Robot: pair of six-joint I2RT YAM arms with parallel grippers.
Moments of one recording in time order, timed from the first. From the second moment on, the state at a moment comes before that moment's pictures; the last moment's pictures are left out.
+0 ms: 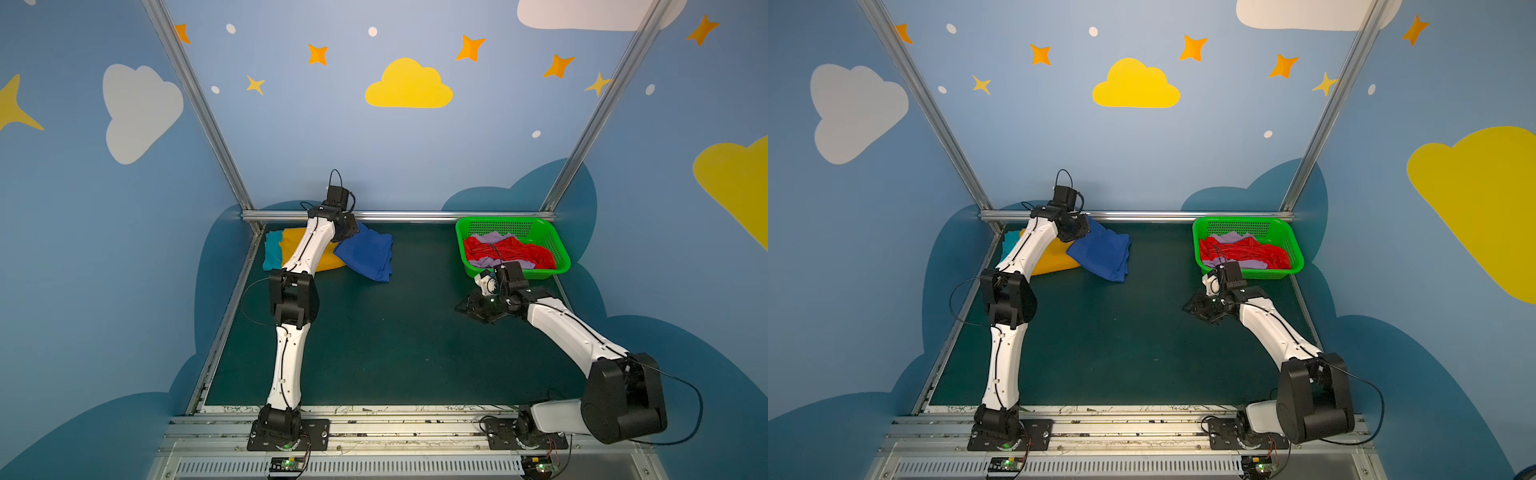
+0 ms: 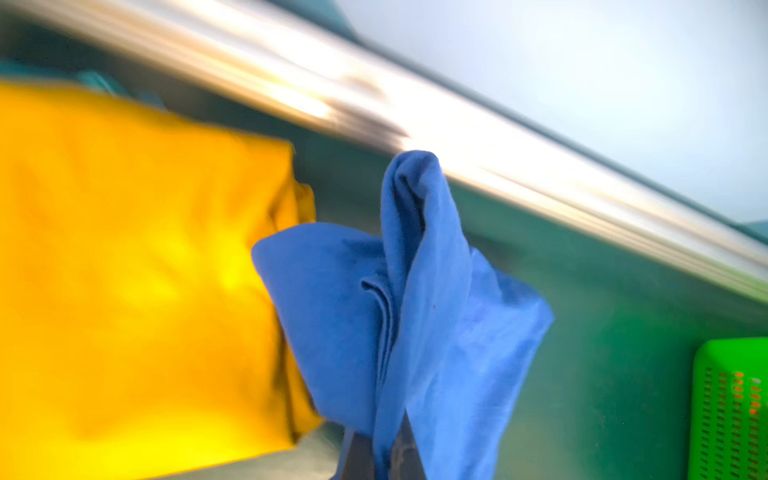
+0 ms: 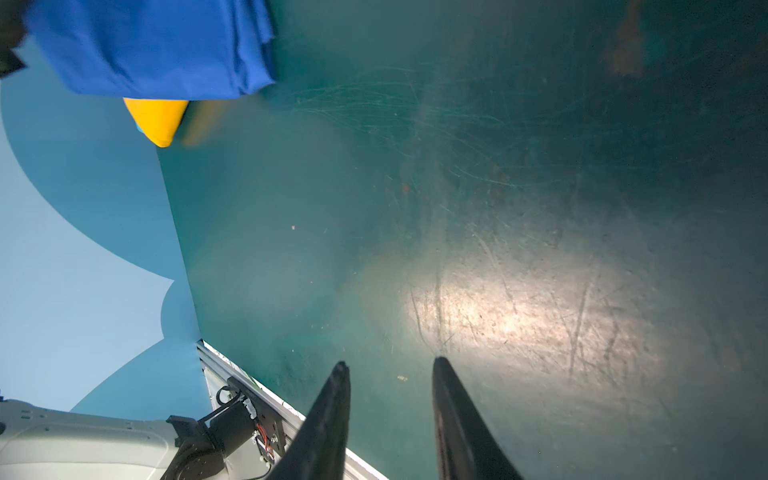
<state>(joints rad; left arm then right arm) -0.17 2.42 2.44 -0.93 0.00 -0.48 0.25 1.39 0.91 -0.60 -0.52 0.55</state>
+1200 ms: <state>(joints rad) 0.18 2.44 2.50 -1.01 0.26 -0.57 0.26 1.57 0.91 -0.51 -0.55 0.56</state>
